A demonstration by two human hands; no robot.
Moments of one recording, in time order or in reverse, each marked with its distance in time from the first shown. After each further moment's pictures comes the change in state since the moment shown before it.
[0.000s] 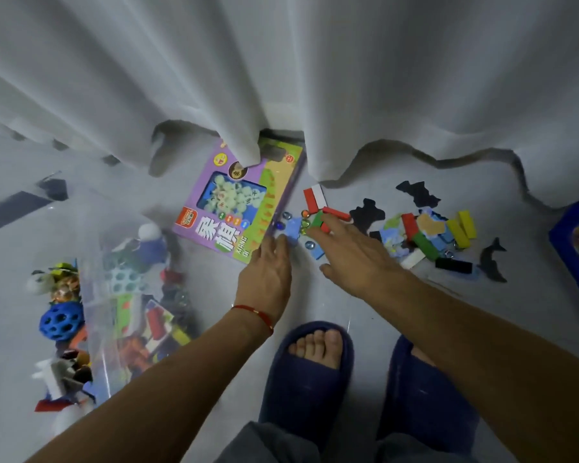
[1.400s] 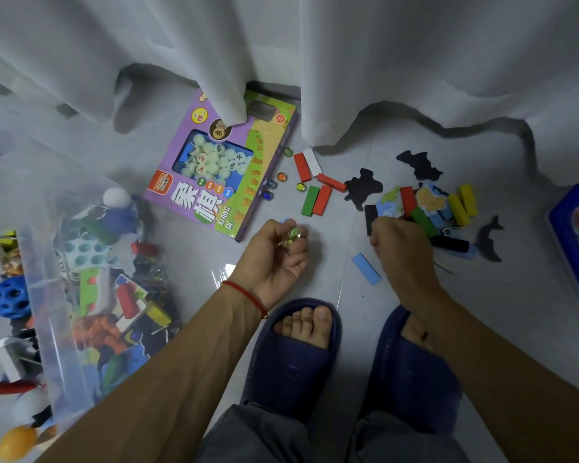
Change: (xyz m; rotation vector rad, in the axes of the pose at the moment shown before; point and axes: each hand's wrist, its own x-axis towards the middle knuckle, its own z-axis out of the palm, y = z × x) left_hand 0.011 0.030 -0.016 -2.333 -0.461 -0.966; right_hand -0.039 0.042 0.037 1.017 0.393 0.605
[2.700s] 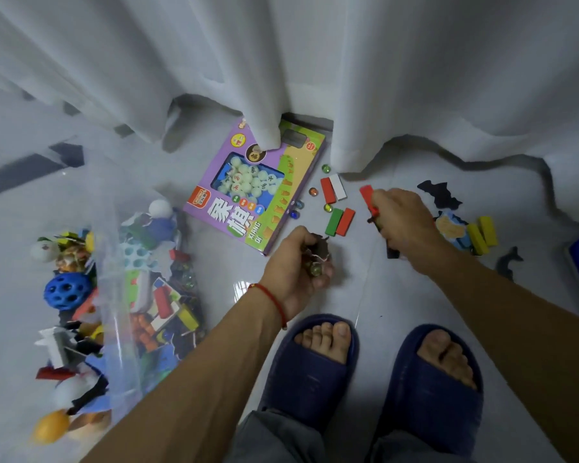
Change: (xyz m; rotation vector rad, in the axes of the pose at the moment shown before) left_hand -0.030 0.006 0.021 0.365 0.167 0.087; right_hand 0.041 -0.074 0.011 -0.104 -0.196 0.016
